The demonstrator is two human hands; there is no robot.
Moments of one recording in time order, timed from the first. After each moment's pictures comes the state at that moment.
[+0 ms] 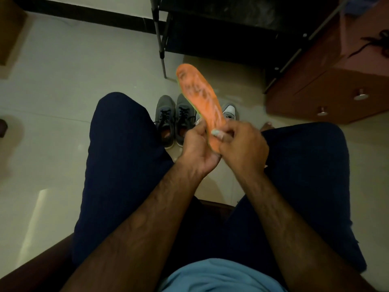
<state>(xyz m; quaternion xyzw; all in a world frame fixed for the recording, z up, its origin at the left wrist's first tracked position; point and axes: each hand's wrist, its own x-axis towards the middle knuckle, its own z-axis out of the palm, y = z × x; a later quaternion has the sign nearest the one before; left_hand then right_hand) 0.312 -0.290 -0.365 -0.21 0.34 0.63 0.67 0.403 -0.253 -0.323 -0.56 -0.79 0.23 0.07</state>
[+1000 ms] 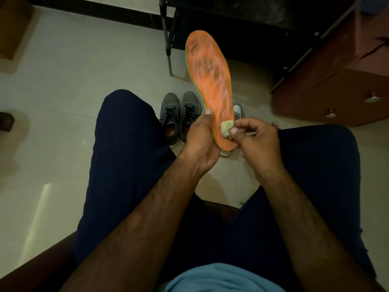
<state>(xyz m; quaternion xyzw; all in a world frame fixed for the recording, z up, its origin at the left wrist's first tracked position) 0.305 -0.283 -0.349 -0.13 0.43 0.66 0.60 0.417 -0.237 -0.331 -0.57 -0.61 0.51 0.21</state>
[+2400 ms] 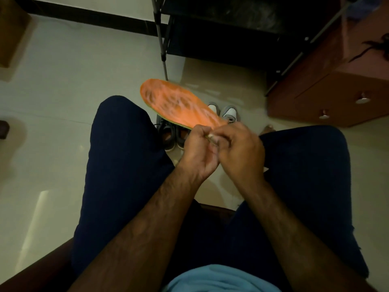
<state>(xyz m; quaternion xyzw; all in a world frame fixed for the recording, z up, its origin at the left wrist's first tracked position) 0.314 -0.292 -0.356 -0.19 0.34 0.65 0.66 0.405 -0.259 -0.332 -0.49 -0.82 0.26 0.14</state>
